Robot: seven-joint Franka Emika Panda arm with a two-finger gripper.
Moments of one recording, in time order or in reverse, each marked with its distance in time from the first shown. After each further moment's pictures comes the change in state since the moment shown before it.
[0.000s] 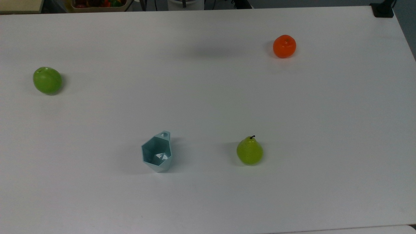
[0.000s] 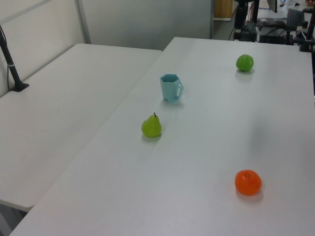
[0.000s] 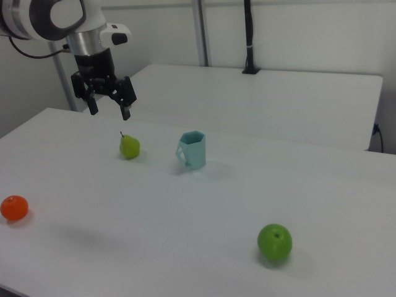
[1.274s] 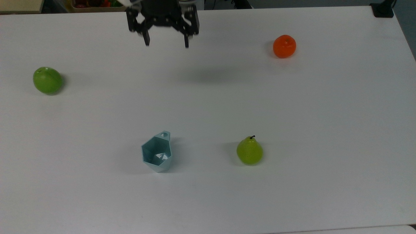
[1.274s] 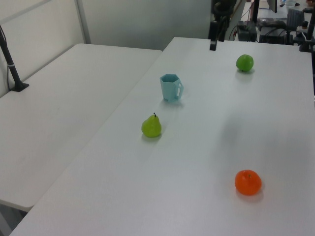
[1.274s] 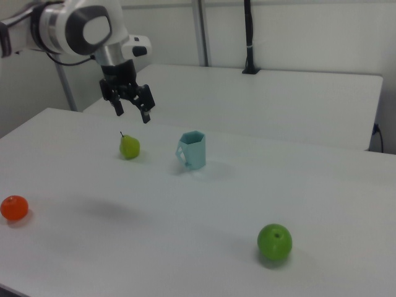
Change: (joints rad) arm 0.012 0.218 0.000 0.135 0.000 0.129 0.171
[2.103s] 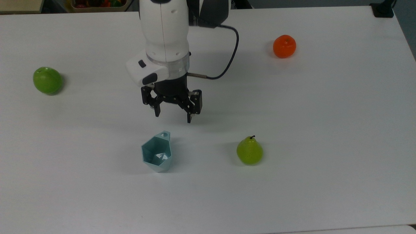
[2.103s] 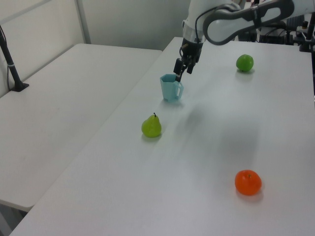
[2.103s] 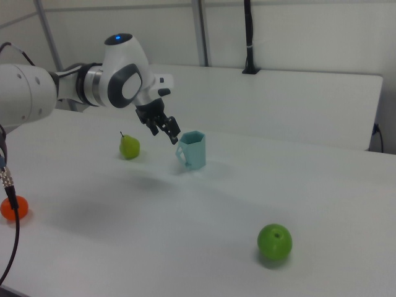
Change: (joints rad) arm 0.019 0.278 -0.003 0.013 -0.026 0.449 0.180
